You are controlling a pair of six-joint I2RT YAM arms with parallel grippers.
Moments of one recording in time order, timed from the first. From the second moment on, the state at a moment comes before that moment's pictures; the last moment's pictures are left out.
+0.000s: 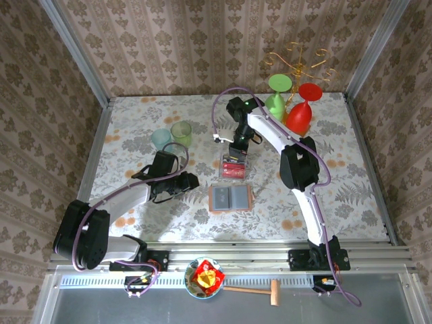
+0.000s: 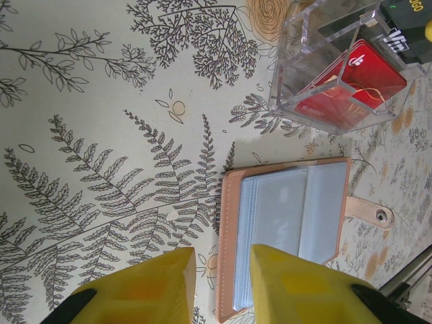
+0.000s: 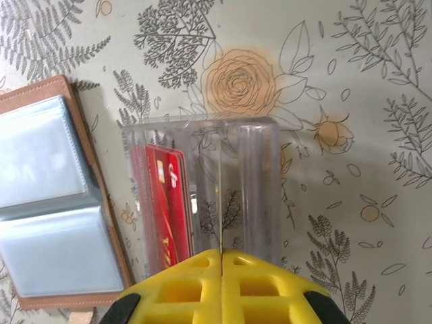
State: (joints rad) left arm -0.47 1.32 0.63 -0.26 0.45 -0.73; right arm 0.46 2.36 2.20 -1.39 -0.30 -0.85
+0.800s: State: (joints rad) left arm -0.47 1.32 0.63 -0.25 0.45 -0.73; right arm 0.46 2.12 1.95 -1.13 -0.19 -0.79
